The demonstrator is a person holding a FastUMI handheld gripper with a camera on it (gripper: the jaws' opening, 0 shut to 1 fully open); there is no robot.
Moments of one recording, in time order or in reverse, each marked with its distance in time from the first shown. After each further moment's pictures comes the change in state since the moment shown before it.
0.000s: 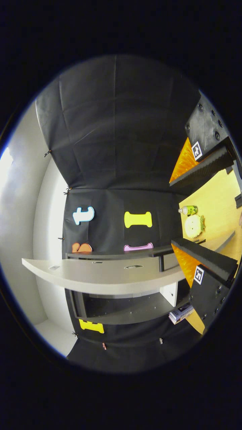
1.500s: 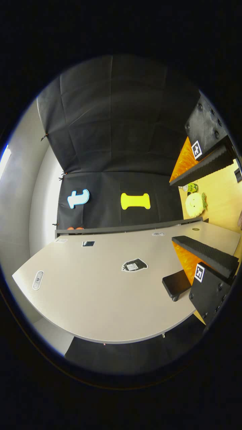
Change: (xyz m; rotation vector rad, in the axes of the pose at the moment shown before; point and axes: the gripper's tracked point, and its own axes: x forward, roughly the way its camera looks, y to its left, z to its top) arm 0.027 0.134 -0.021 0.019 0.032 0.071
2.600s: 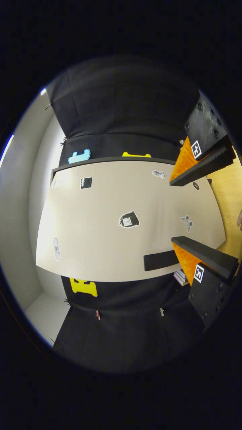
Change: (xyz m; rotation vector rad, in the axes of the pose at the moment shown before) arm 0.013 0.197 -0.022 -0.039 0.000 0.220
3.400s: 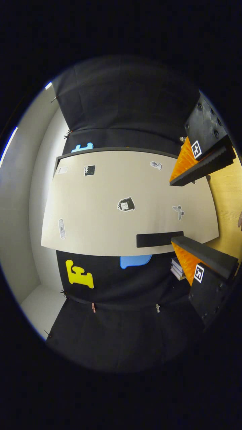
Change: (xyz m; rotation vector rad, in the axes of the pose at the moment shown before) arm -0.021 0.038 -0.005 -0.041 0.005 0.023
